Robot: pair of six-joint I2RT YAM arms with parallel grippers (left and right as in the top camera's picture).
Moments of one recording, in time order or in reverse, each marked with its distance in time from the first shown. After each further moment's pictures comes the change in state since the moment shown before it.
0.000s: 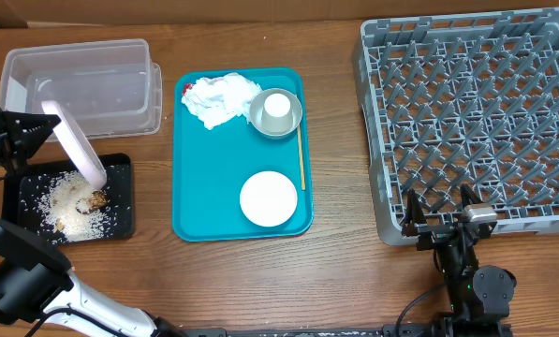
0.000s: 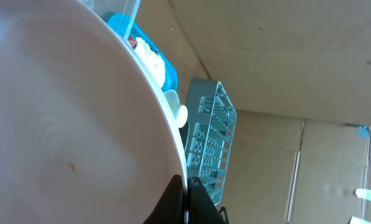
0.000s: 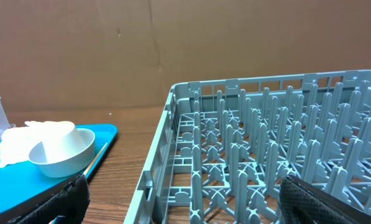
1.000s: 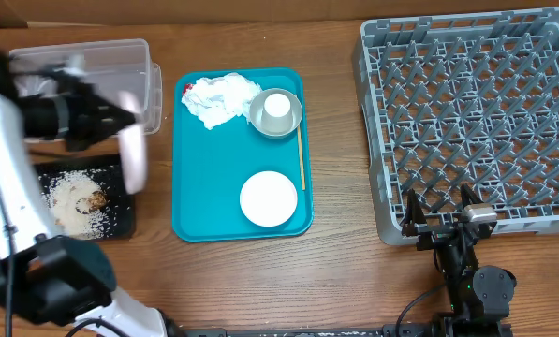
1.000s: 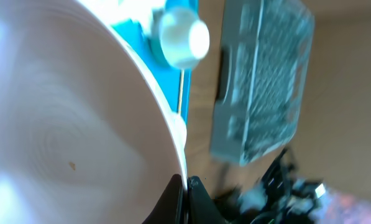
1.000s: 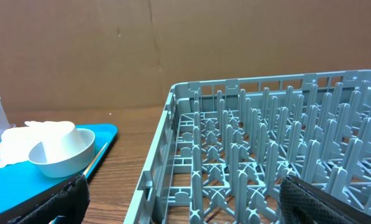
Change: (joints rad) left arm -0.447 -0.189 -0.013 0.004 -0.322 -0.084; right arm 0.000 0.000 0.000 0.000 0.000 0.000
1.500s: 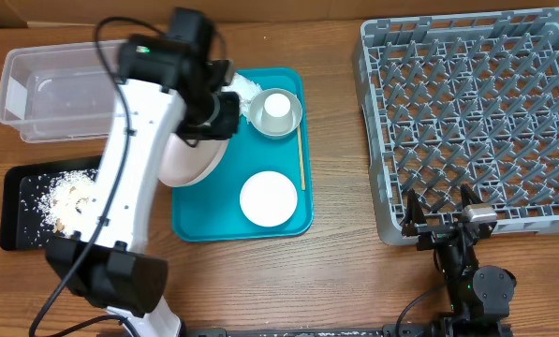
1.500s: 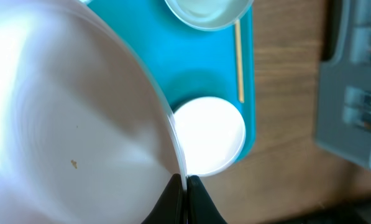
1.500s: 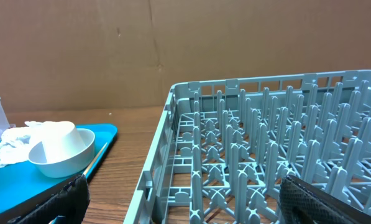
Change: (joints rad) left arm -0.645 0.000 -0.002 0.184 -0.662 -0.385; right arm 0.000 0.000 0.000 0.000 0.000 0.000
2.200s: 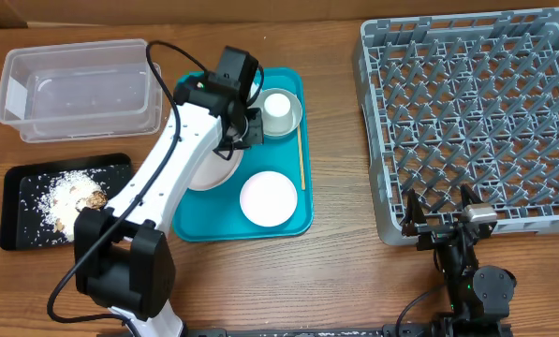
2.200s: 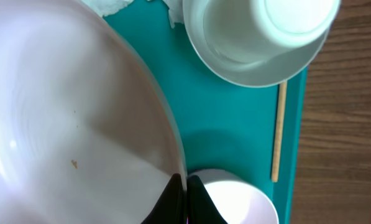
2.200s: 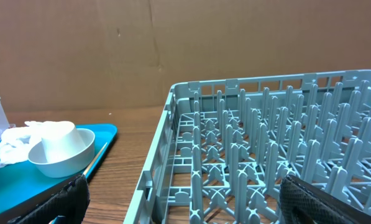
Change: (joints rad) left arm -0.080 0.000 -0.422 0.505 -0.145 -0.183; right arm 0.000 0.000 0.000 0.000 0.000 0.000
